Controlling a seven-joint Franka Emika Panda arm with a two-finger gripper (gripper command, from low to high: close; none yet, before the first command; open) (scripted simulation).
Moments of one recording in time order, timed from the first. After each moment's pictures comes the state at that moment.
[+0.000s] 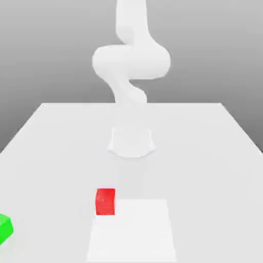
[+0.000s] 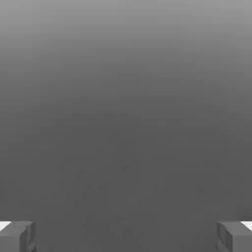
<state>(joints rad) 0.00 -0.73 -0.03 -2.36 0.00 2.35 0.78</state>
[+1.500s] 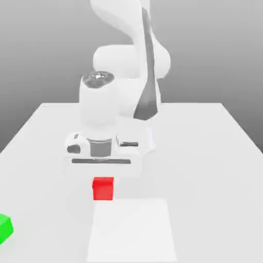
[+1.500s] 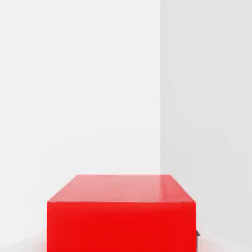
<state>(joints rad) -0.13 -0.06 -0.12 -2.86 -0.04 2.81 0.64</state>
